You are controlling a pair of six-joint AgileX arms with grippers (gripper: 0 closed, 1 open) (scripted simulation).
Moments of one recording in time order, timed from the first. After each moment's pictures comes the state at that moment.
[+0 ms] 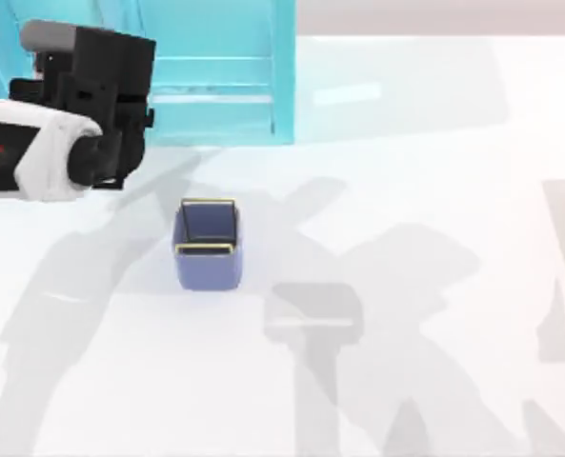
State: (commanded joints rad) left arm -0.36 1.91 1.08 0.16 -0.86 -0.05; right arm 0.00 0.00 0.00 0.00 0.00 0.00
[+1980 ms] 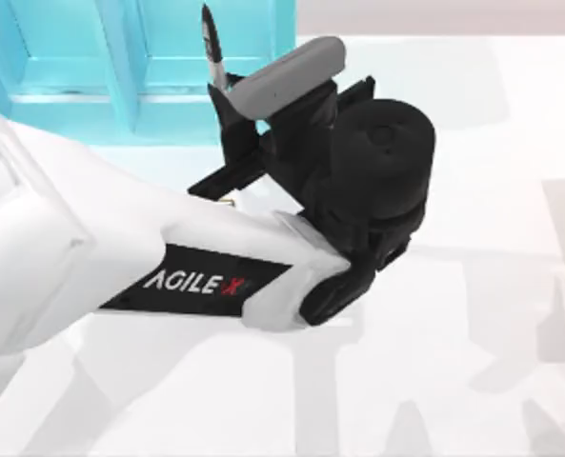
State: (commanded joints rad) left arm -0.95 1.96 1.09 0.87 -1.65 0.05; right arm 0.00 0.00 0.00 0.00 0.00 0.00
